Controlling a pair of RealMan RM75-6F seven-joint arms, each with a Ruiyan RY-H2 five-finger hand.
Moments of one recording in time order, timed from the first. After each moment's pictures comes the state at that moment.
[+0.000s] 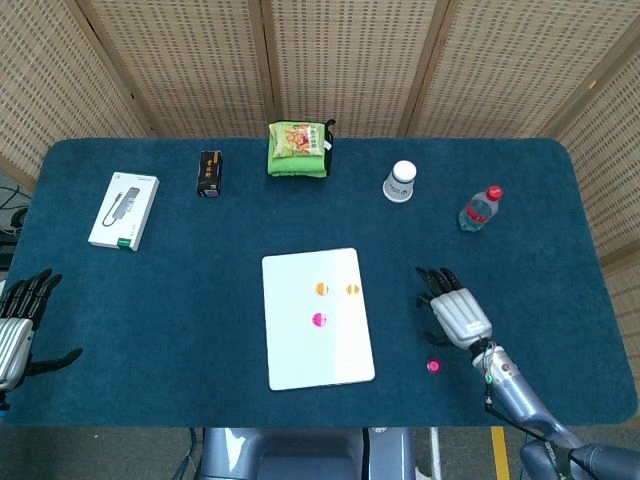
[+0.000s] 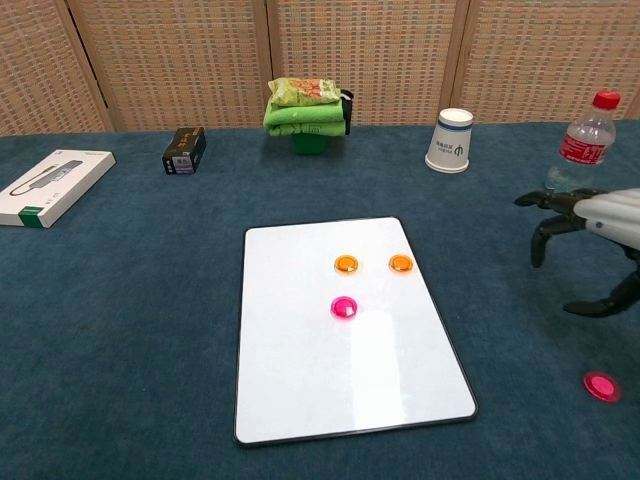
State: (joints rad) left arm -0.11 -1.10 -0.02 -1.60 1.51 1.44 -0.10; right arm 0.55 -1.40 -0.06 -1.44 -1.36 1.11 -0.15
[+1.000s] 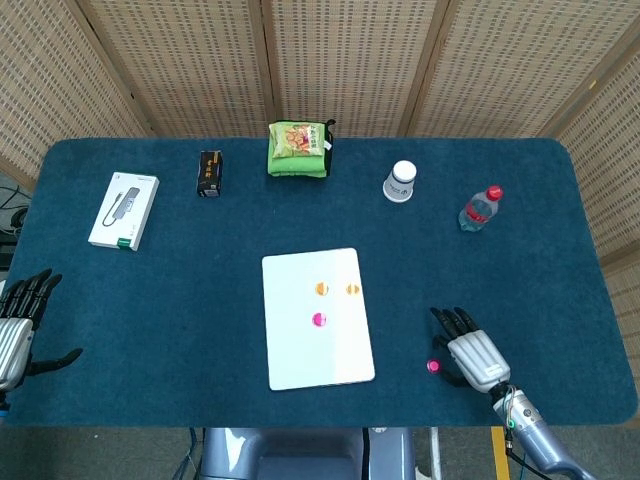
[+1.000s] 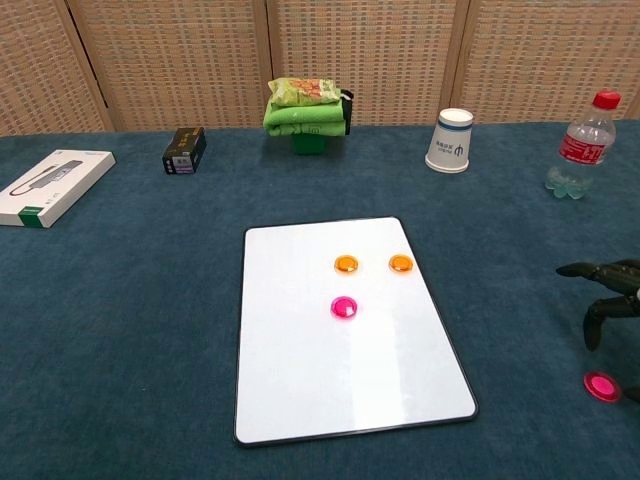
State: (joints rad) left arm -0.11 -1.10 -0.02 -1.60 1.51 1.44 -0.10; right arm 0.37 -1.45 -0.15 -1.30 -1.57 1.21 -0.05
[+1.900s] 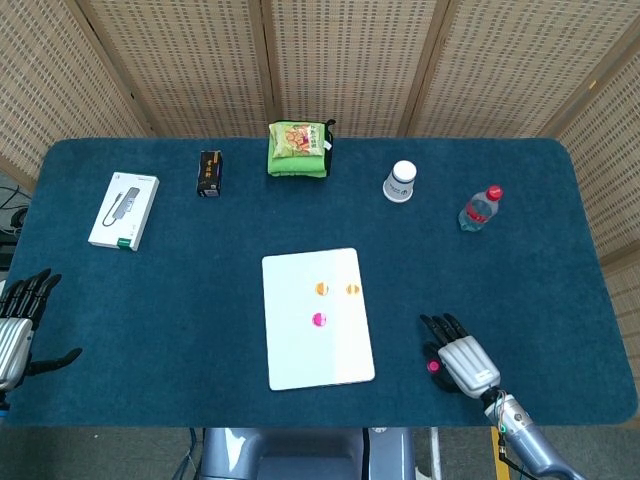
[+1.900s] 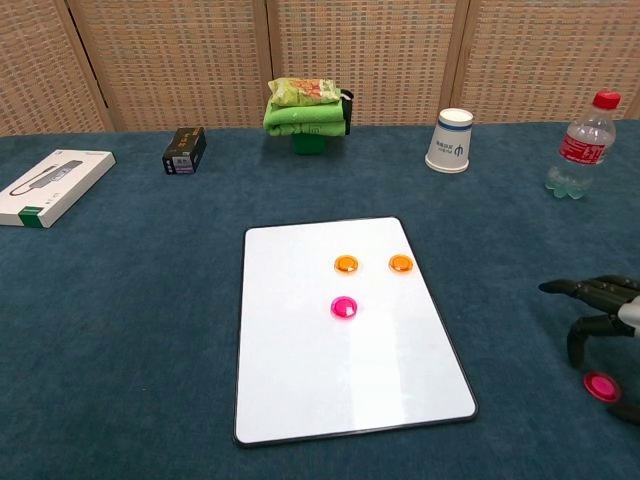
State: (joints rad) left arm -0.11 -1.10 -0.02 -1.60 1.51 1.44 -0.10; right arm 0.35 -1.49 -0.14 -1.27 -1.62 1.19 -0.05
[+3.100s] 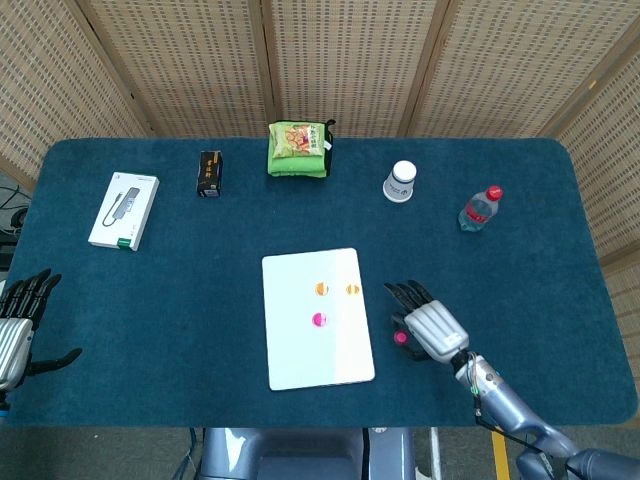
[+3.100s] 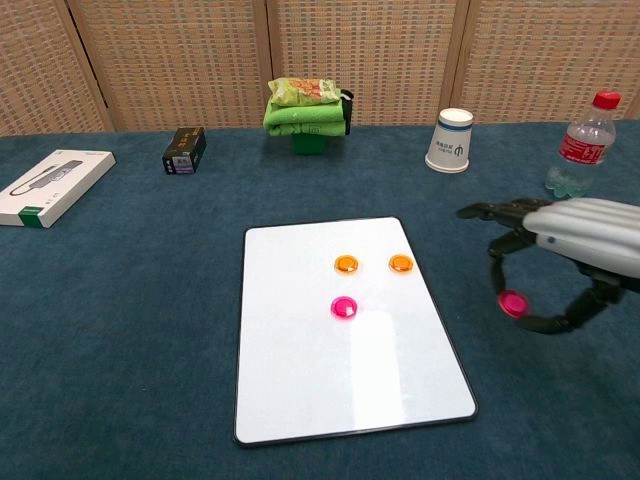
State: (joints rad) left arm -0.11 -1.10 -0.02 -1.61 1.50 1.44 -0.09; right arm 0.54 -1.42 0.04 -1.48 -1.56 1.00 -0.11
